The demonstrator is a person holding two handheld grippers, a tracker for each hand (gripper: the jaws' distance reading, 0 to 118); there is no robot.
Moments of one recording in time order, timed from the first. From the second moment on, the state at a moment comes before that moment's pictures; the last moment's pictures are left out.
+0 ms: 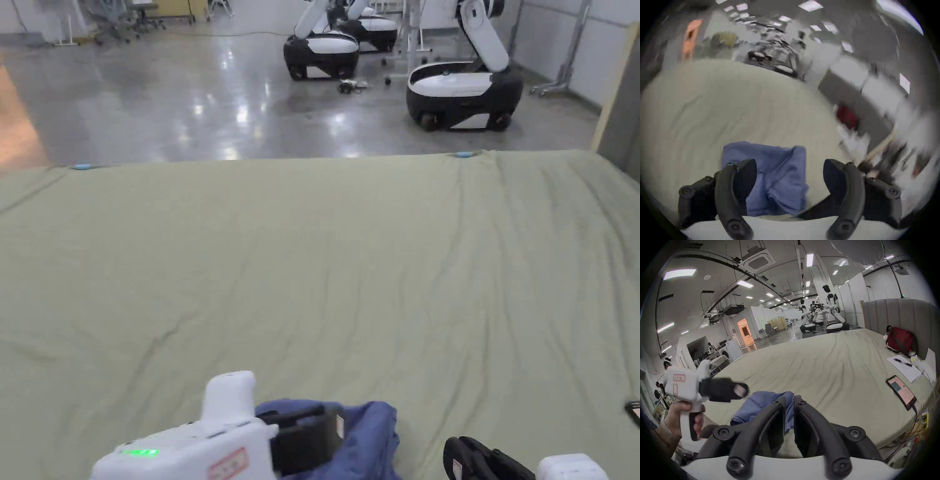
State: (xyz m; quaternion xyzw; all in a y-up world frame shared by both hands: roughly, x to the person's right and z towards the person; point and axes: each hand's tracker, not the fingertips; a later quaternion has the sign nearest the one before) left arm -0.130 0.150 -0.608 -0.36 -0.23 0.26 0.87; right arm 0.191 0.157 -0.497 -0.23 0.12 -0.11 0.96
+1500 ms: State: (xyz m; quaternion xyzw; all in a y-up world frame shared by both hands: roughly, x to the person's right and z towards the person) left arm -0.151 0.062 -0.641 -0.49 -0.24 0.42 0.73; right arm 0.165 0.085 -0.593 -0.38 0.14 -0.21 0.89
